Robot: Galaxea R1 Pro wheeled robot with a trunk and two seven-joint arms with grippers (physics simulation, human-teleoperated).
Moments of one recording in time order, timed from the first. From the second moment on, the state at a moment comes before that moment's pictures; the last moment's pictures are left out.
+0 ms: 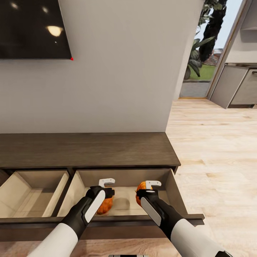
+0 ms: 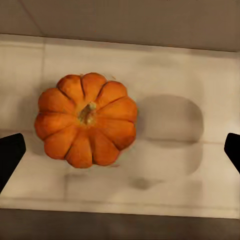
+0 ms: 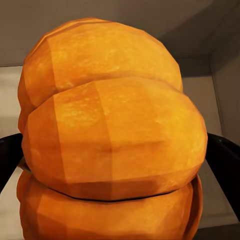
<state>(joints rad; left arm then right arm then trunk) -0.62 -0.07 -0.37 -0.89 0.57 0.66 0.50 -0.69 0.11 0.64 -0.70 -0.69 0.39 -0.63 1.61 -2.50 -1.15</state>
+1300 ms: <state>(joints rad) -0.62 -0.07 -0.37 -0.89 0.57 0.66 0.50 -0.69 0.11 0.64 -0.69 -0.69 0.34 -0.63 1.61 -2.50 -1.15</state>
